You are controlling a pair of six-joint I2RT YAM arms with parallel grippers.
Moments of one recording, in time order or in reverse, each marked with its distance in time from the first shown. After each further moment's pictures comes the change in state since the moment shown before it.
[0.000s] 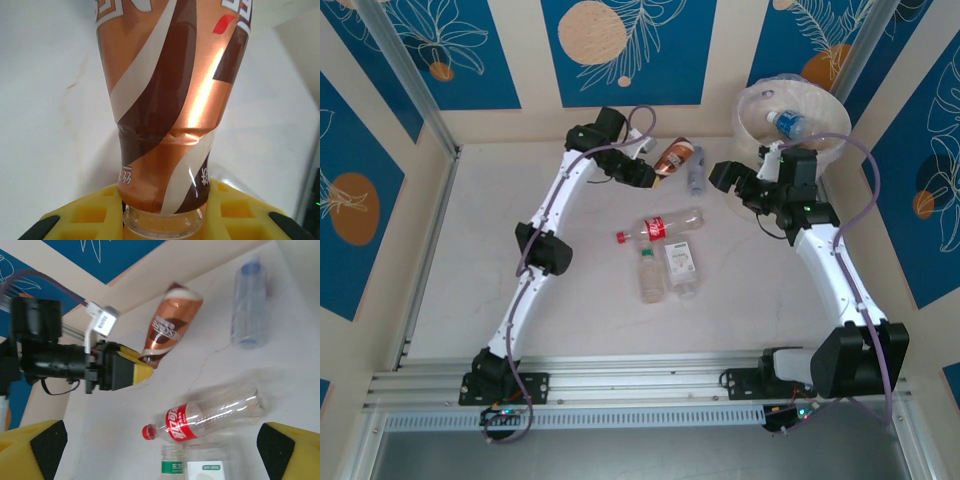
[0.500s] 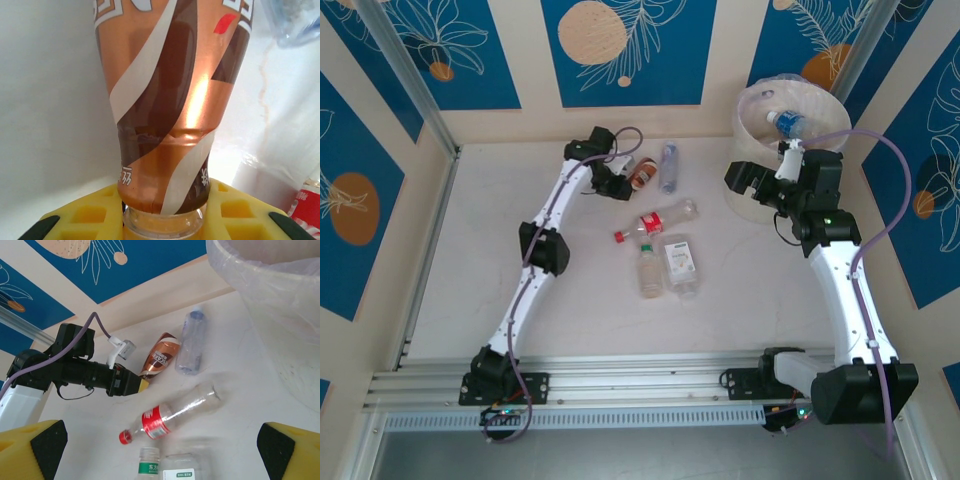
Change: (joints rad) left arm 0.079 0.188 0.000 0.020 -0.324 0.019; right arm -0.060 -0.145 0.038 -0.098 0.106 -0.192
